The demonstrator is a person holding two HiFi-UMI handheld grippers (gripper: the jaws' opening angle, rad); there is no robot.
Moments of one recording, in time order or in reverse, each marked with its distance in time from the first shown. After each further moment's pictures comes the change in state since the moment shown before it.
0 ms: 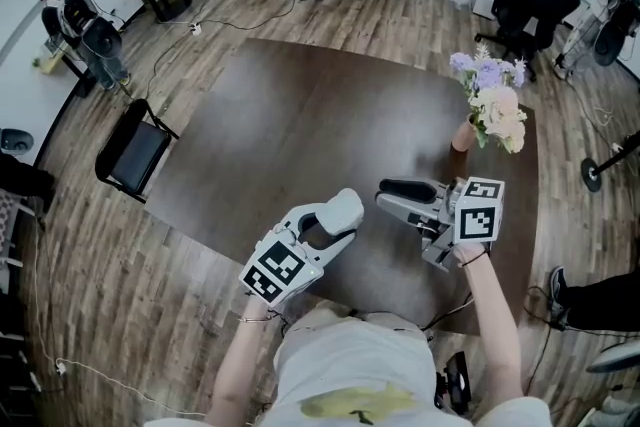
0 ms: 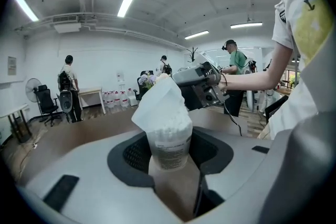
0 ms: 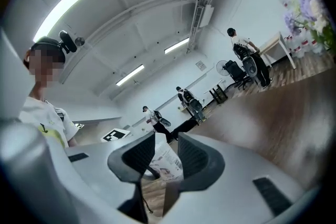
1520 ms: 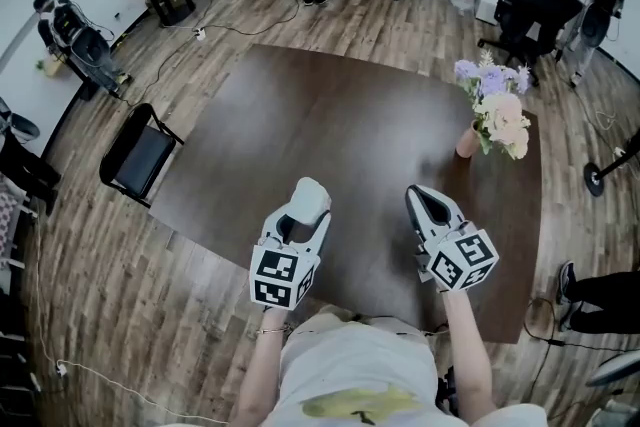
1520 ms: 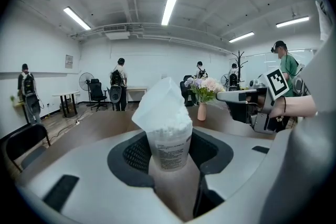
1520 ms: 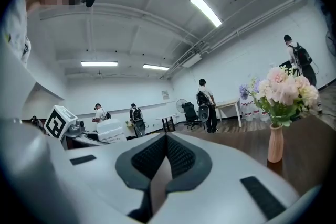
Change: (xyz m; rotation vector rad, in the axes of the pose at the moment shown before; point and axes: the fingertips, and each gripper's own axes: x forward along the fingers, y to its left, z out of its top) left arm -0.035 0.073 -0.029 -0.243 -0.061 0.457; right arm -0.040 -0.048 -0.009 -0.352 -0.262 -0.619
